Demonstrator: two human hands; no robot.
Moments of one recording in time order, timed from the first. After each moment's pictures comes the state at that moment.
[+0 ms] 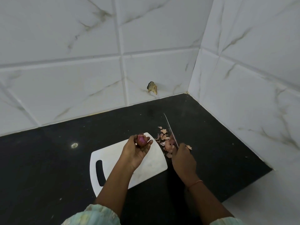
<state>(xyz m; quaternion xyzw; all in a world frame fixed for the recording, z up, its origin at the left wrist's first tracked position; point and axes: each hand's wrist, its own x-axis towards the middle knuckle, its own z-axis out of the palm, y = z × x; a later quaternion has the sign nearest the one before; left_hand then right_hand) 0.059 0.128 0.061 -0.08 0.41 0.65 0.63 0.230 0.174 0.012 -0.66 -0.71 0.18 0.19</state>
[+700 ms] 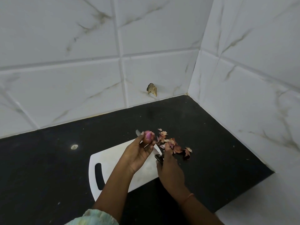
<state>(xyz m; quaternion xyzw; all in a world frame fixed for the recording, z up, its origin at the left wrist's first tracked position) 0.067 0.127 0.074 0.01 0.42 0.63 0.65 0.207 0.139 0.002 -0.57 -0.76 0.23 0.19</state>
